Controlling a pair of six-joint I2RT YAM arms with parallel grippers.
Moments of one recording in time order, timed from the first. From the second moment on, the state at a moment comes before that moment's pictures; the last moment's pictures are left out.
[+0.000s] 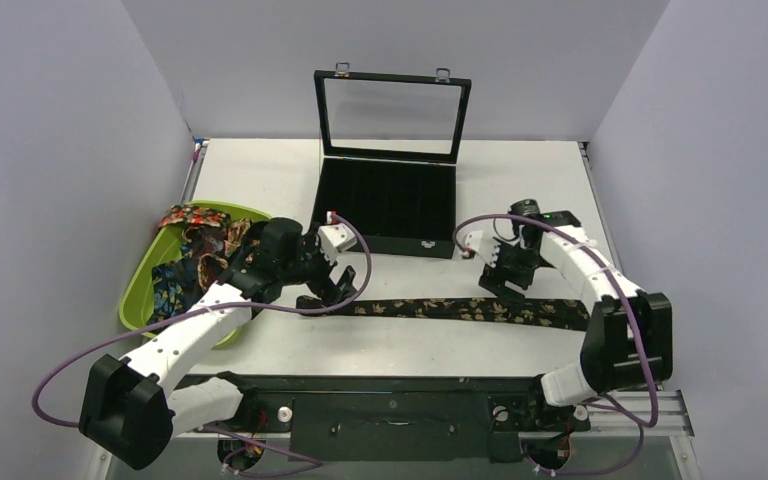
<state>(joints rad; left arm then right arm) -0.50 1.14 0.77 -0.29 0.42 0.24 0.12 1.43 1.08 -1.04 -0.27 -1.06</state>
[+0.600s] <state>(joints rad) -0.50 1.14 0.75 -0.32 0.42 0.25 0.20 1.64 0.92 -0.92 0.03 -1.20</state>
